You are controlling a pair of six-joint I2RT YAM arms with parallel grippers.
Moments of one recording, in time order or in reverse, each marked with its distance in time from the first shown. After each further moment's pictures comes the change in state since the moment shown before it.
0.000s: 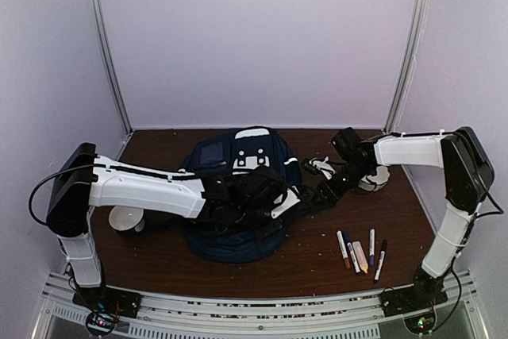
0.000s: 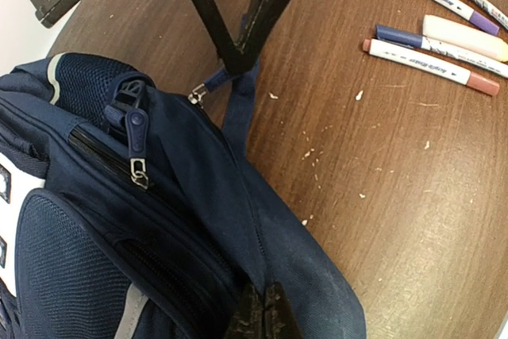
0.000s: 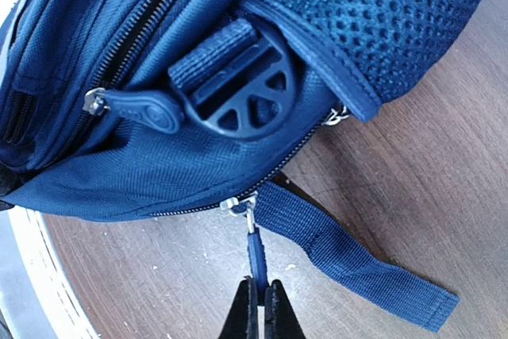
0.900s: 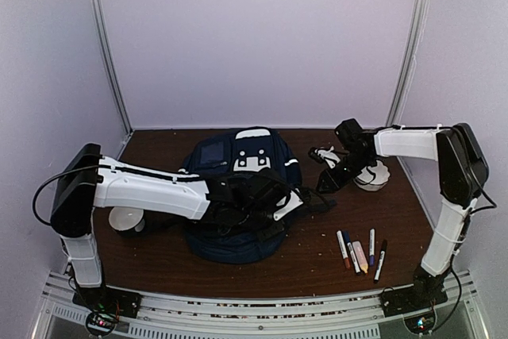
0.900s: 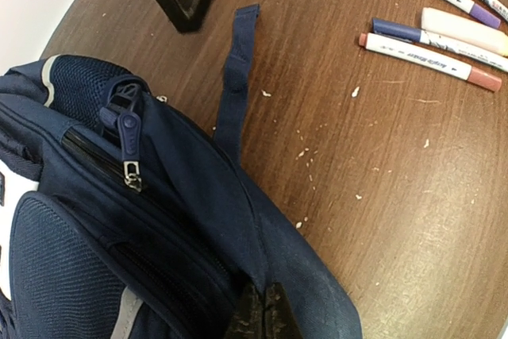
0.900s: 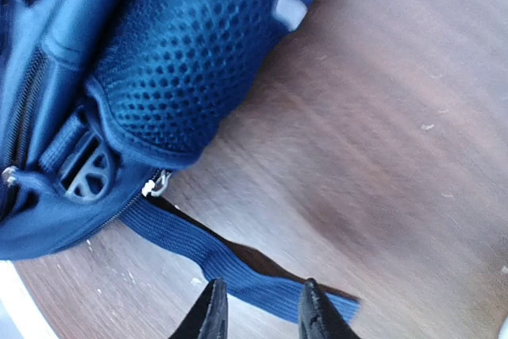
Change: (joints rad) left arm -0.004 0.024 0.014 -0.001 0.001 0.000; right arm -0.046 0.068 0.107 -0.013 0.124 0.046
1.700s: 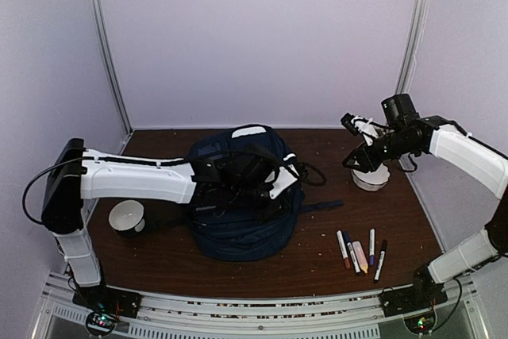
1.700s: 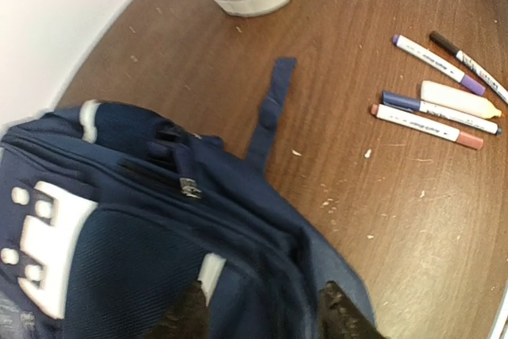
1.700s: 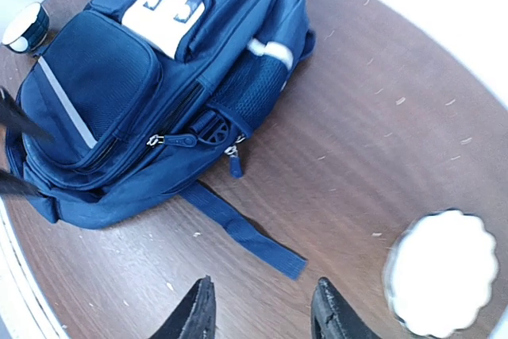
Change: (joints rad) left arm 0.074 -0.048 0.027 0.053 0.101 0.043; right arm -0.115 -0.463 -0.101 -0.055 -0.013 -0.150
